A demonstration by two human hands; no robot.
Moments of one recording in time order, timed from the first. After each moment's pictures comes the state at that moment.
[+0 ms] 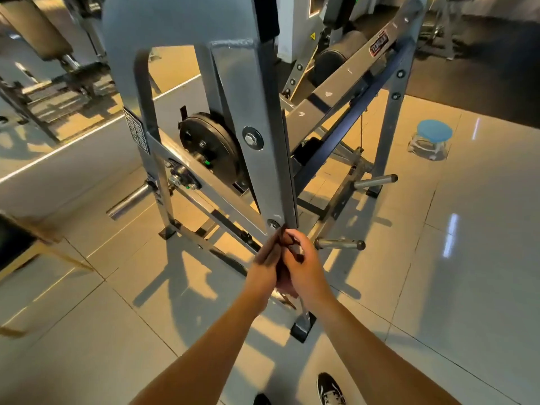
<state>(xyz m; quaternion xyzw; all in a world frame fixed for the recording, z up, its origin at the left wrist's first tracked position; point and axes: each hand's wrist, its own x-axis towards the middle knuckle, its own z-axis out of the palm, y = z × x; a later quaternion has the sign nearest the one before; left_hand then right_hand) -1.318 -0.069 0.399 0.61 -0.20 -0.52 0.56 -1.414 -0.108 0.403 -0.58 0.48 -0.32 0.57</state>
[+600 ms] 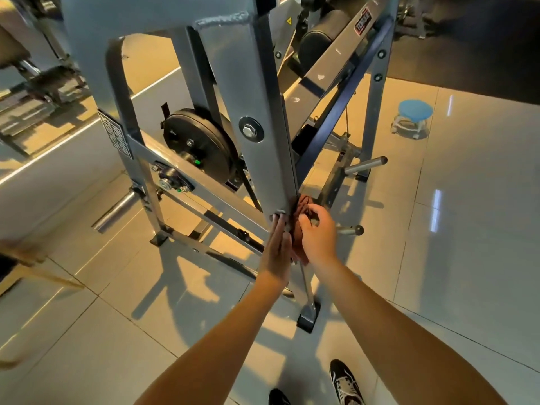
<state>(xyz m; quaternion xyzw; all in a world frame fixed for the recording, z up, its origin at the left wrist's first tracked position) -1.295 -0.100 0.376 0.64 -0.41 -0.37 0.53 -1.387 -0.157 0.405 -0.51 0.61 -0.40 0.45</state>
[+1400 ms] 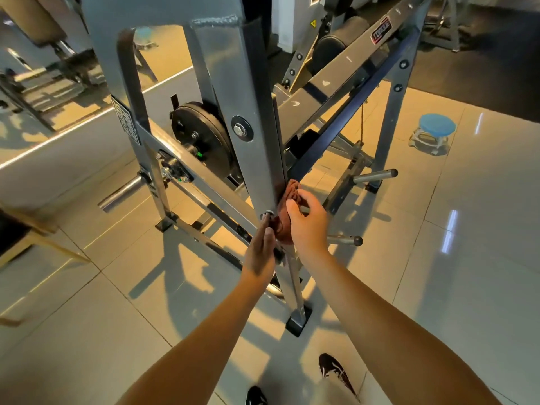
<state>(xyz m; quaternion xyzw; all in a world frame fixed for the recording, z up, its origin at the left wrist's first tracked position) -1.322 -0.095 0.401 0.61 -0.28 -0.46 0.58 -1.399 -0.176 0.434 -0.57 0.55 -0.41 0.46</state>
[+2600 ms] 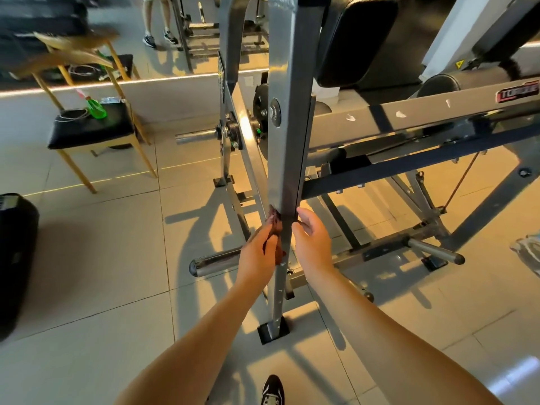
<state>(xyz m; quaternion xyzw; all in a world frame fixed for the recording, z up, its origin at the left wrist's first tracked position) -1.403 -0.122 0.373 0.82 -0.17 -0.17 0.52 -1.455 -0.231 0.403 -0.70 0.35 -0.20 0.58</state>
